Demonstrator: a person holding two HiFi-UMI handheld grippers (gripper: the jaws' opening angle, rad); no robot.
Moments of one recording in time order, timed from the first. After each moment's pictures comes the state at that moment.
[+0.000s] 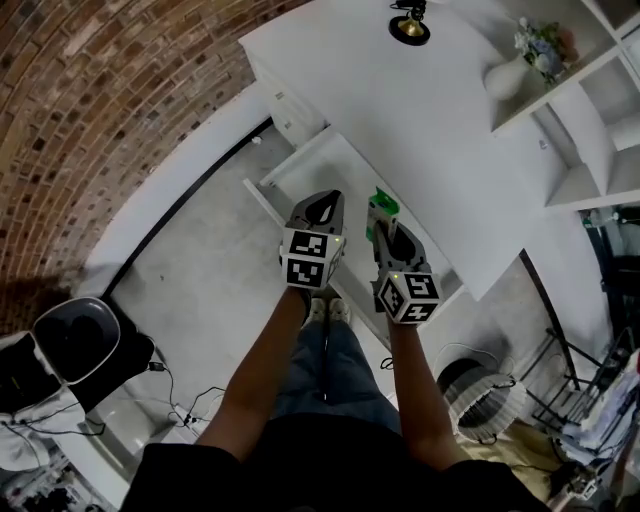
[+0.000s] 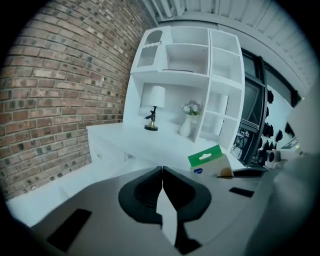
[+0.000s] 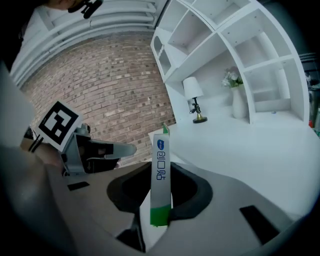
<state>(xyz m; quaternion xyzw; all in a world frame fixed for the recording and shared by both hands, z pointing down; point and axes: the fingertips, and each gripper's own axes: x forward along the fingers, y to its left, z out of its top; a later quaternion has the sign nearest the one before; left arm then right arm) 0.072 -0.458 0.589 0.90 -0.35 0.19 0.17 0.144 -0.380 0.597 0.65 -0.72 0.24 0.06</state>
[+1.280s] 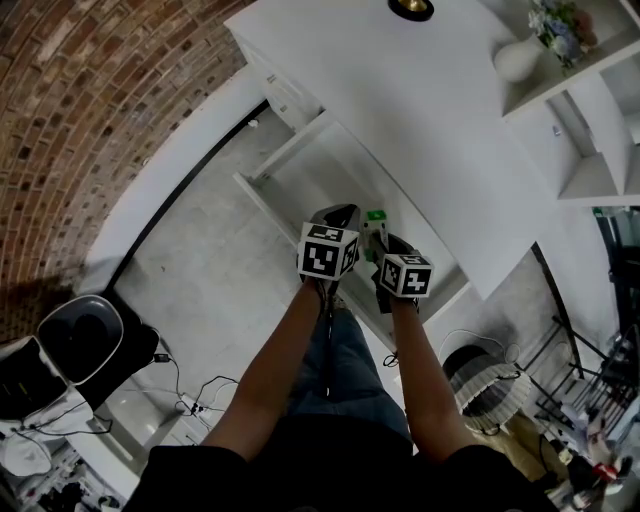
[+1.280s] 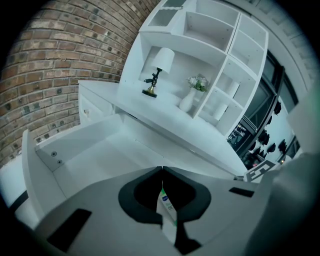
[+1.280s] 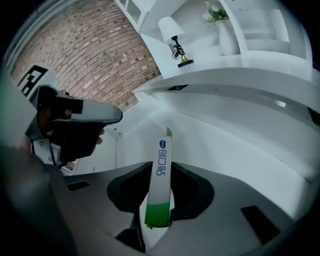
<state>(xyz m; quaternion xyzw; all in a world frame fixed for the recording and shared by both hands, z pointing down) 0.114 -0.423 0.690 0.86 -0.29 0.28 0.32 0.156 -0.348 0.769 0.58 -0.65 0.46 0.16</state>
